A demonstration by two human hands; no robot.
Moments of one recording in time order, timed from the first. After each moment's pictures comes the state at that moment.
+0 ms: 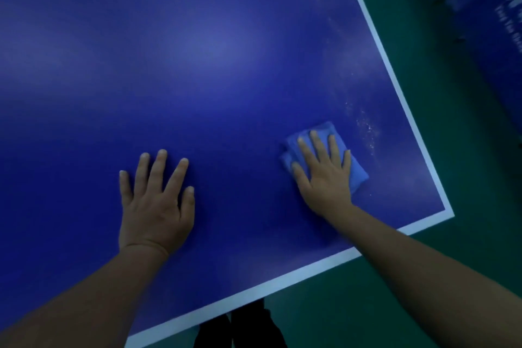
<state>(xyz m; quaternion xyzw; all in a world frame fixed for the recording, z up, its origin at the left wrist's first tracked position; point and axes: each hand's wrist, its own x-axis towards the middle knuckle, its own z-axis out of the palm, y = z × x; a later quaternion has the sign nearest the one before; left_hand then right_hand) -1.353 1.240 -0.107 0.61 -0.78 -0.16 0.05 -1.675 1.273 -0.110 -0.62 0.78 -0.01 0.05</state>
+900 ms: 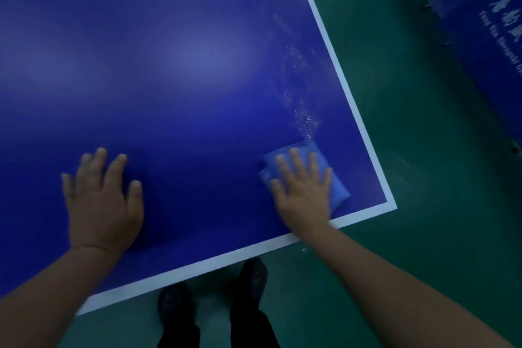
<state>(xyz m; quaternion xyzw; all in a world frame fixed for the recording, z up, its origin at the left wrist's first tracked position) -1.427 1.287 -0.091 0.68 -0.70 -0.15 0.13 -1.765 1.357 -0.117 -0.60 0.80 -0.03 0.05</state>
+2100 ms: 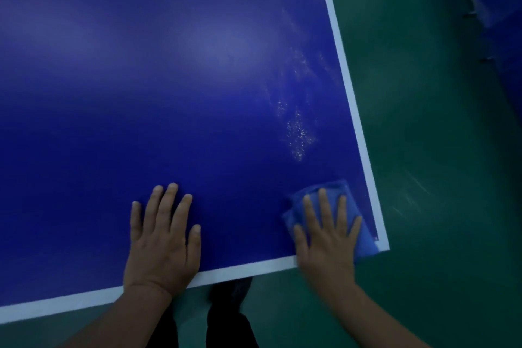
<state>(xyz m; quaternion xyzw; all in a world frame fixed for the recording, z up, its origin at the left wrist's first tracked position) -1.565 1.360 -0.107 0.64 -0.75 -0.14 0.05 -1.847 1.412 -0.111 -0.62 0.78 0.02 0.07</state>
